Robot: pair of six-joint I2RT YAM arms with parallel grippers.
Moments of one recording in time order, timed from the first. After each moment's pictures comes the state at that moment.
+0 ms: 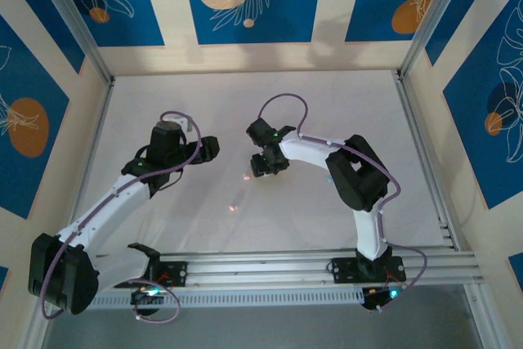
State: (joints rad) left arm -0.38 1.13 0.79 -0.31 0.06 -0.48; right arm 0.72 2.00 1.36 -0.66 0.03 0.38
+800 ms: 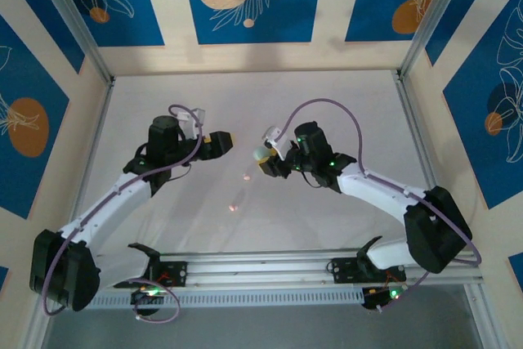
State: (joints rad) left arm -0.40 1.16 0.79 -0.06 0.54 -0.63; right arm 0.64 1.35 0.80 -0.02 -0.41 -0.22
